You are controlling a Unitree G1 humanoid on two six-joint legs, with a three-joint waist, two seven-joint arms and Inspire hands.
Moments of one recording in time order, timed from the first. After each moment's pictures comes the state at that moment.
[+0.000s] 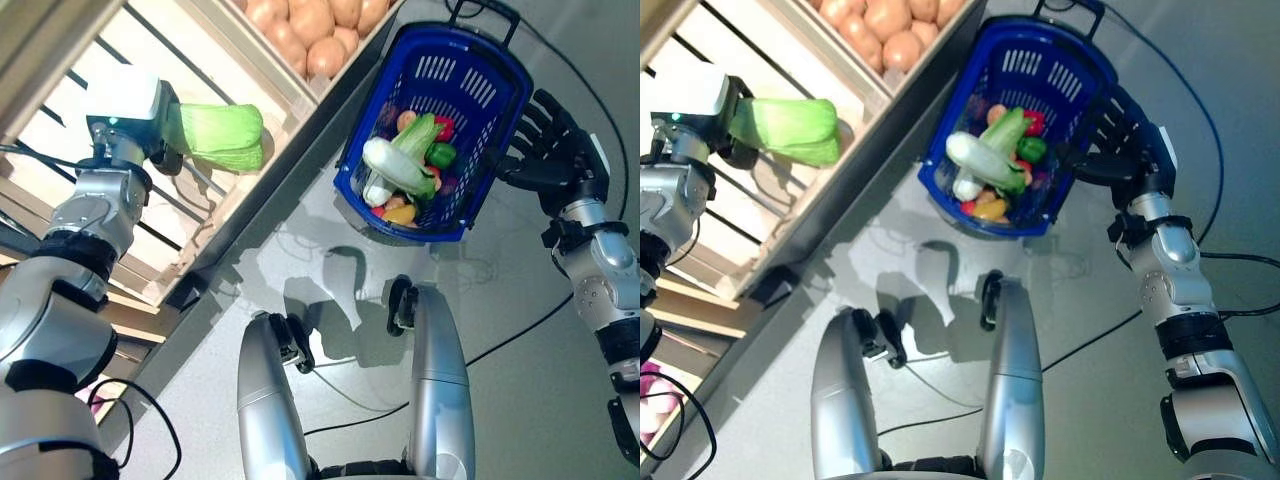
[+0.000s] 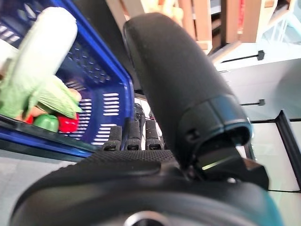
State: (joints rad) left arm -1.14 0.97 -0.81 1.00 0.46 -0.01 0.35; right arm -0.61 -0.81 0.19 0.49 0.92 -0.21 0.05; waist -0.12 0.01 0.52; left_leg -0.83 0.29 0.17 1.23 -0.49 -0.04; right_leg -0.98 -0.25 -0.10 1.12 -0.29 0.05
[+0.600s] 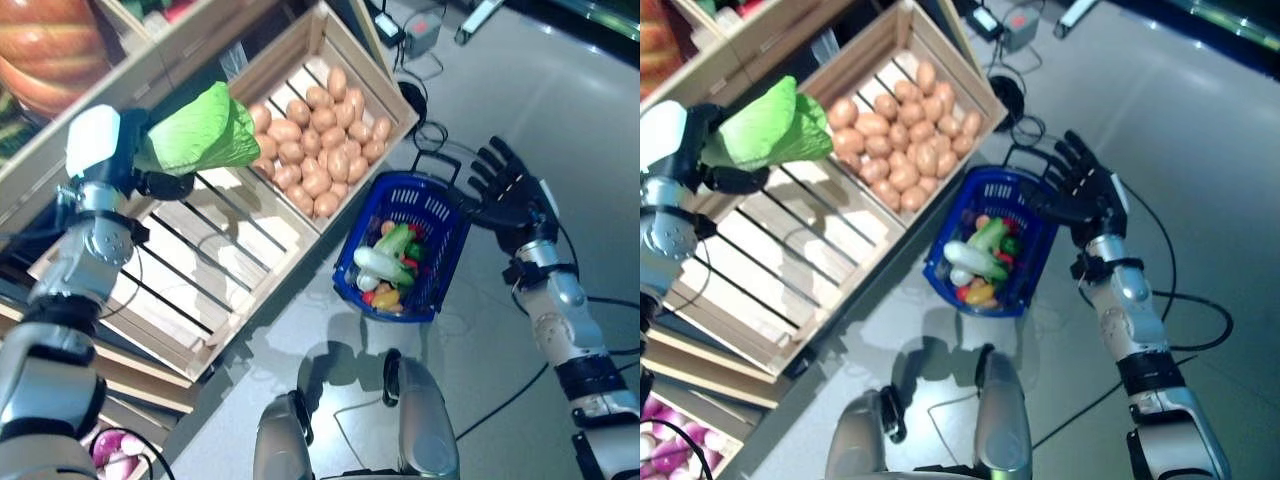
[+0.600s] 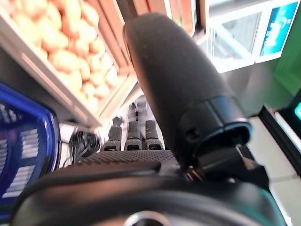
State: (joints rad) left arm -0.68 0.86 -0.24 0.77 0.03 -0.25 0.27; right arm -0.38 -0.57 0.12 0.34 0.79 -0.21 0.12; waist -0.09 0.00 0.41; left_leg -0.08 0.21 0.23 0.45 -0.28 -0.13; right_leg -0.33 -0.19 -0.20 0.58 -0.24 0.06
